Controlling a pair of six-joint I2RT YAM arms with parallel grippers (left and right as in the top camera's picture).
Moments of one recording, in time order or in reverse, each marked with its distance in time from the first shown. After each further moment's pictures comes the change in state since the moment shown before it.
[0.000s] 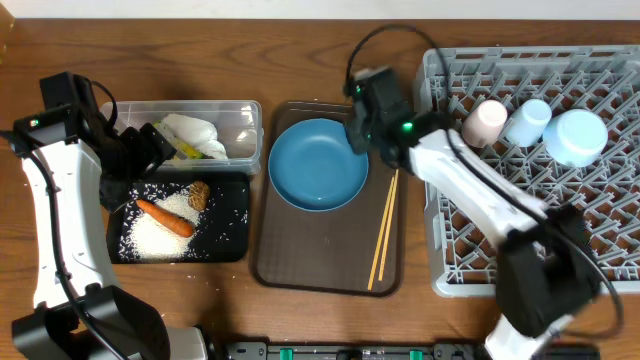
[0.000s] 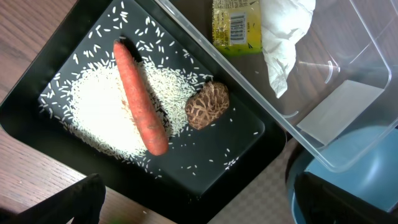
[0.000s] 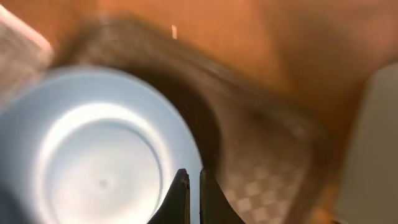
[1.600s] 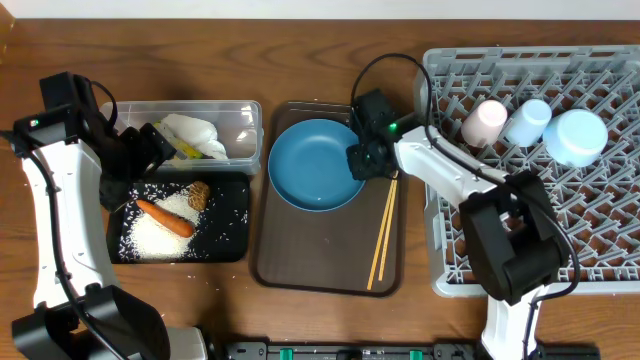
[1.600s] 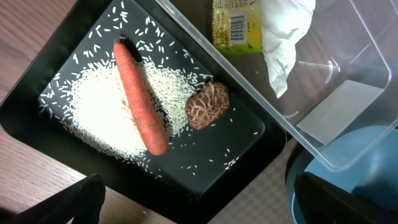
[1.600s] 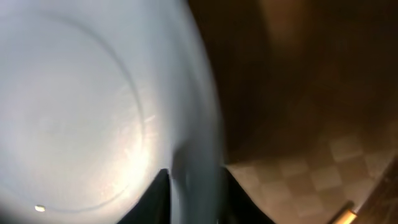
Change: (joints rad) left arm 0.000 0.000 0.000 0.000 0.000 0.000; right arm -0.019 0.216 0.003 -0.187 -0.131 0.169
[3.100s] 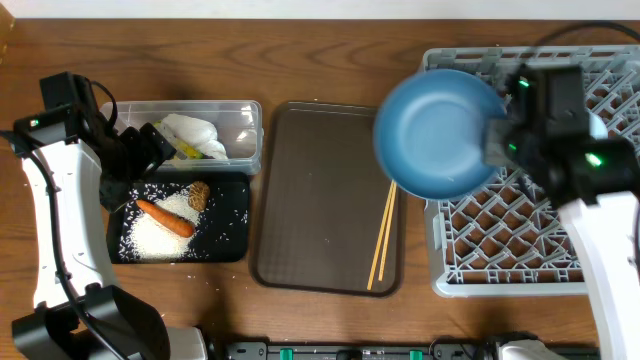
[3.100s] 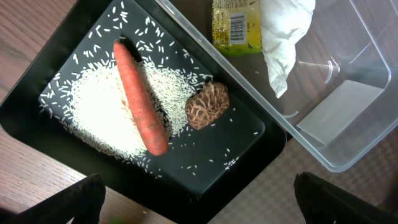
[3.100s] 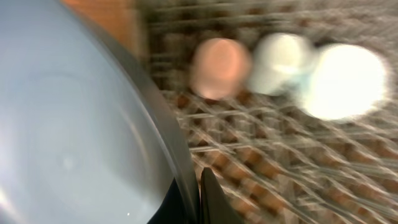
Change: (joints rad) left arm 0.000 0.000 0.000 0.000 0.000 0.000; right arm -0.361 -0.728 0.031 -0.435 0.272 -0.076
